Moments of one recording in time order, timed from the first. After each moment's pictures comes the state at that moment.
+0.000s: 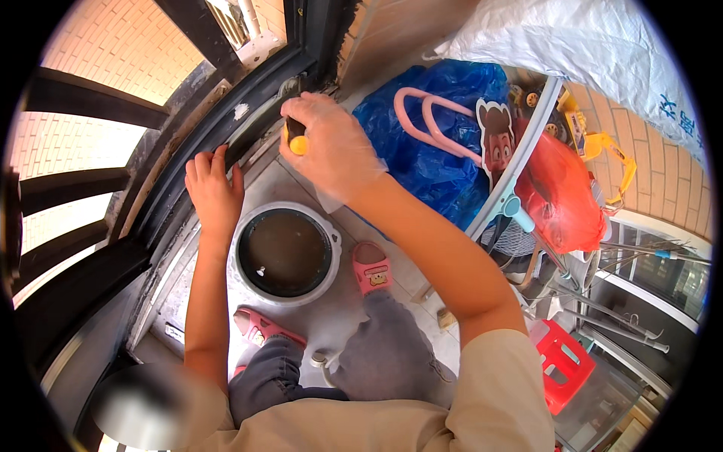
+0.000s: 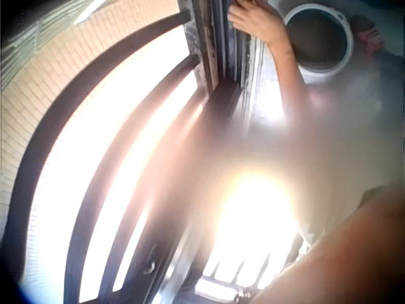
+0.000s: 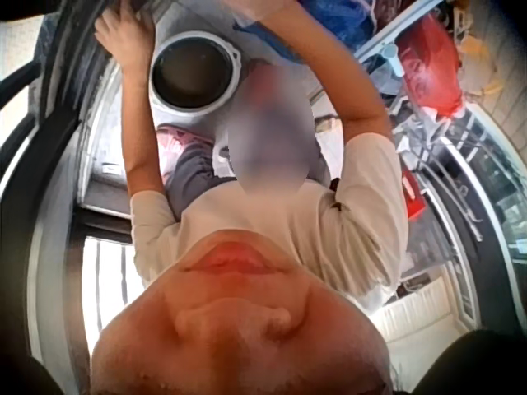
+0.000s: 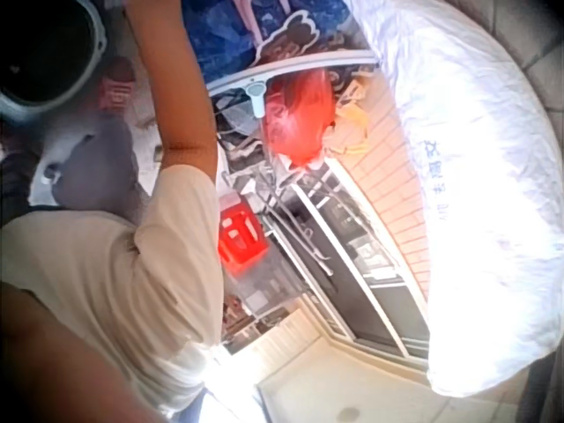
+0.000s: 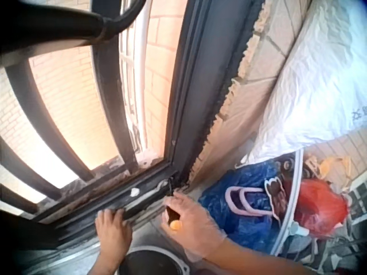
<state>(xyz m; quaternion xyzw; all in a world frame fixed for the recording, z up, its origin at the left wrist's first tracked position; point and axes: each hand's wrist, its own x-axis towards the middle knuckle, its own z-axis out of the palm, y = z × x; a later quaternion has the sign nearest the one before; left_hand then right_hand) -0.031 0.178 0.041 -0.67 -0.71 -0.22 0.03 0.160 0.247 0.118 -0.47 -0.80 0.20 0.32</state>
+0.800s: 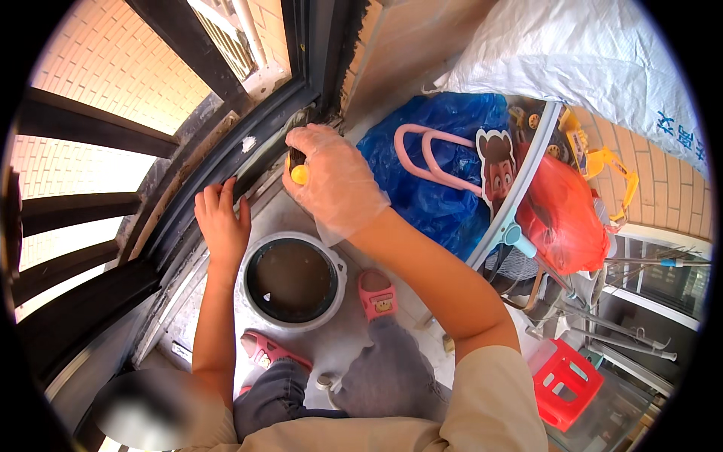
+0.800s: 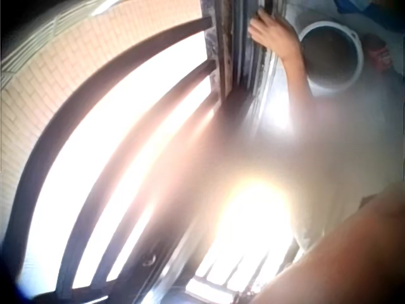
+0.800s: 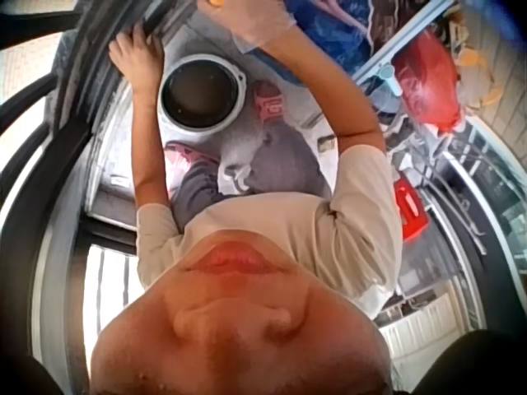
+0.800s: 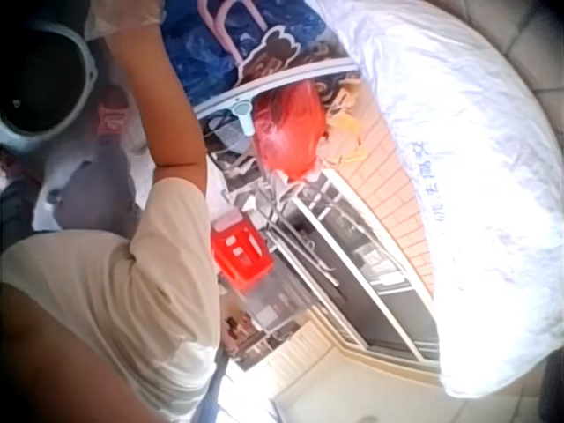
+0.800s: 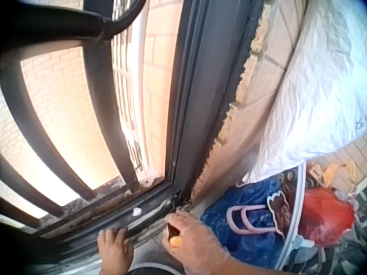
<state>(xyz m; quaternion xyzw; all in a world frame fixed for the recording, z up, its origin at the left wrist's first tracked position) -0.034 0.178 0.040 -0.67 -0.70 -0.23 0.02 0.160 0.250 0.138 -0.48 -0.79 0.22 0.32</state>
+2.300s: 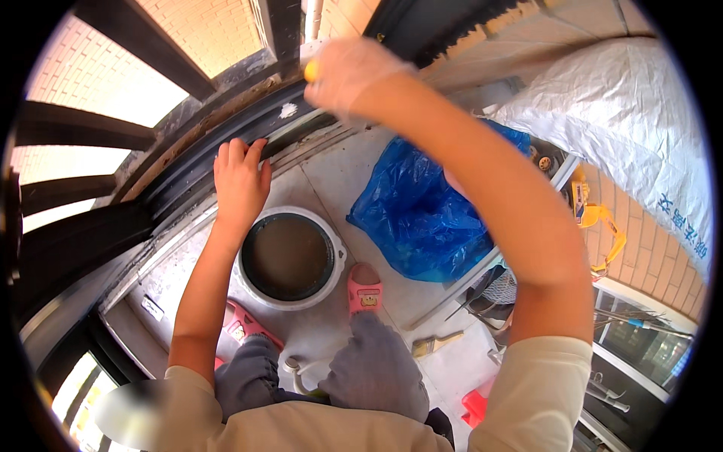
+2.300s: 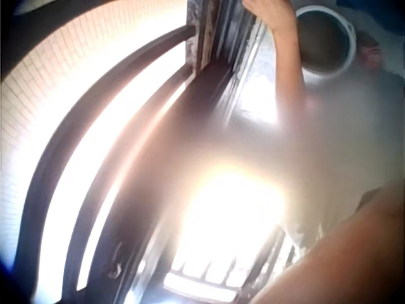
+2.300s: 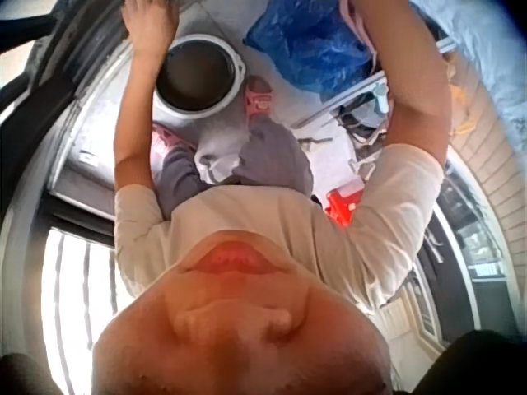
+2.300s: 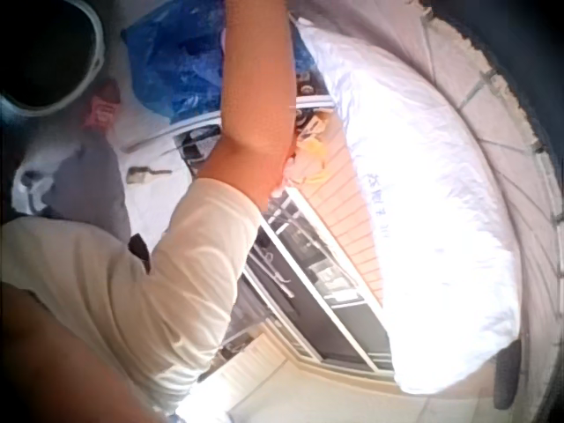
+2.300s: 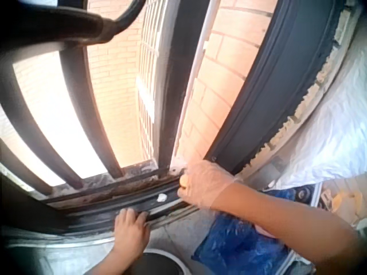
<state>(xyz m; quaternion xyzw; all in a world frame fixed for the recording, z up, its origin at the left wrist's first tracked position) -0.040 0.178 0.045 -0.65 -0.72 -0.25 0.00 0.104 0.350 0.182 -0.27 -0.96 0.03 -0.09</state>
